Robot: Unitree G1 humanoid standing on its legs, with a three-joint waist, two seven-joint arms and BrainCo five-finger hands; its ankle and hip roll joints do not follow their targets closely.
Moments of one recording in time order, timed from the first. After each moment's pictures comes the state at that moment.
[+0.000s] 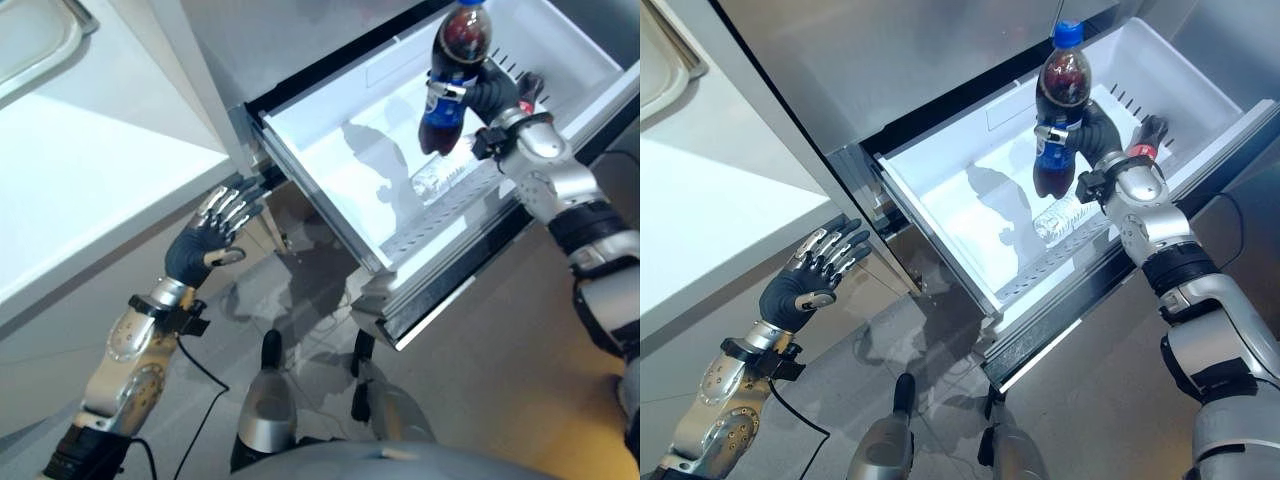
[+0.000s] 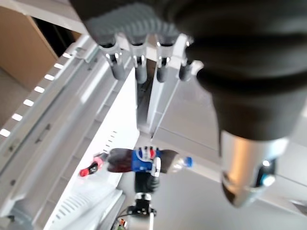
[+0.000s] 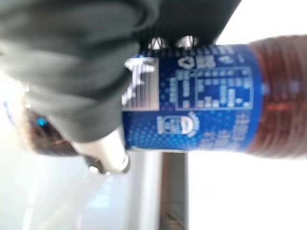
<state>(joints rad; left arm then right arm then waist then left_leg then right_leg) 0.10 0.65 -0.10 -0.28 -0.82 -0.25 -0.29 -1.05 -0.76 0.58 0.72 0.81 -0.13 0.11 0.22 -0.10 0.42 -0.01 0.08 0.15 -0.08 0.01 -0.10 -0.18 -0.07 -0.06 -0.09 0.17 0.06</state>
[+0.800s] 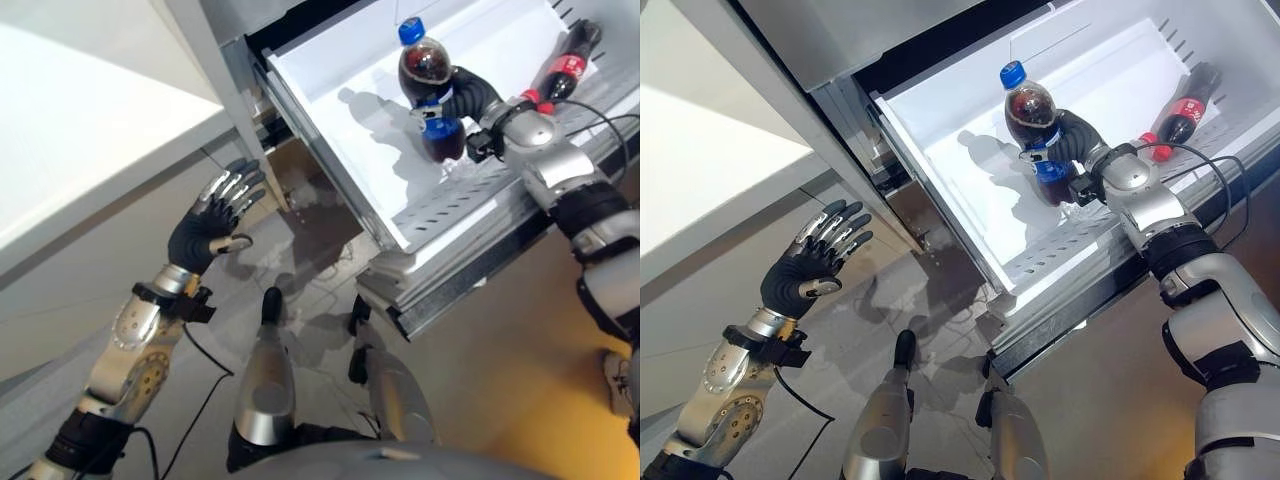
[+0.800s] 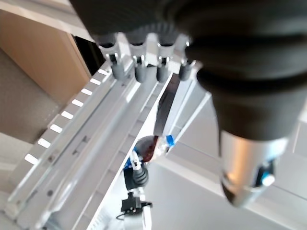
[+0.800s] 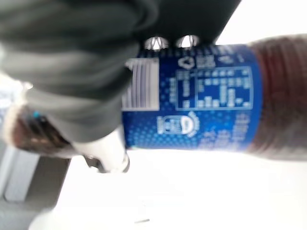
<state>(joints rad) 0.06 0.69 -0.13 -0.30 -0.80 -0.29 -0.20 -1.19 -0.77 0.74 0.75 0.60 -0.07 0.20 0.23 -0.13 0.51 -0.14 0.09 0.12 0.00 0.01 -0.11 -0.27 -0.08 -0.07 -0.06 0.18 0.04</state>
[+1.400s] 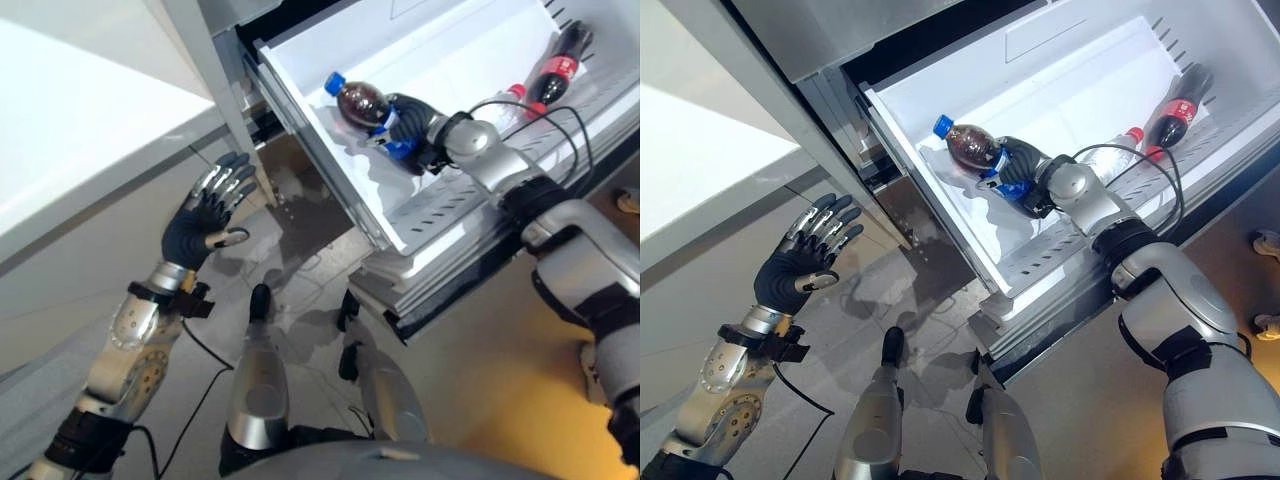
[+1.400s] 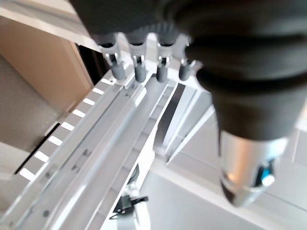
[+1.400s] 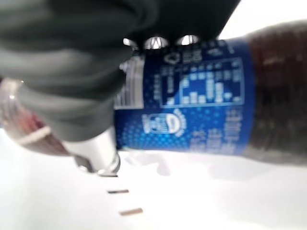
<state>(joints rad) 0.06 0.67 -0.09 -0.30 -0.76 -0.29 -0.15 -1.24 -0.56 0.84 0.87 0.28 -0.05 0.21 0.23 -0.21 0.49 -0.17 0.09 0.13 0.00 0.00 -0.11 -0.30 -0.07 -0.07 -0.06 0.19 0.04</state>
